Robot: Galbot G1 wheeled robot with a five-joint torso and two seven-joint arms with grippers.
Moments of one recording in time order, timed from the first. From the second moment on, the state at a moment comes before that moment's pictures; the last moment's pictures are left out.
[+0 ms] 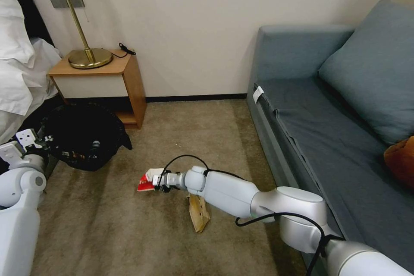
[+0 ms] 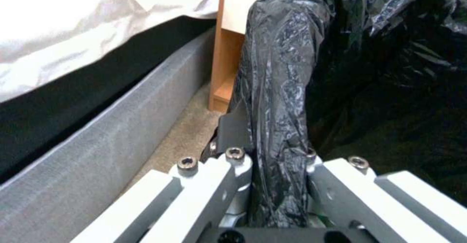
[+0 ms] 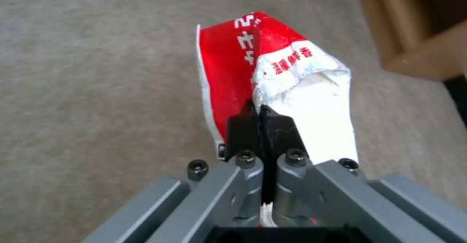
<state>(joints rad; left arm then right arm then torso) 1.04 -0.98 -0.84 -1.56 -0.71 0.38 -0.20 -0.22 1.61 -0.91 0.67 0.20 0.01 -0.28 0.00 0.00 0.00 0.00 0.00</state>
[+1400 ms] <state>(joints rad) 0.96 -1.04 -0.74 -1.56 -0.64 0.42 -0.18 -0.03 1.61 -0.55 0.95 0.78 -0.13 -0.14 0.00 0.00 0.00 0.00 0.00</state>
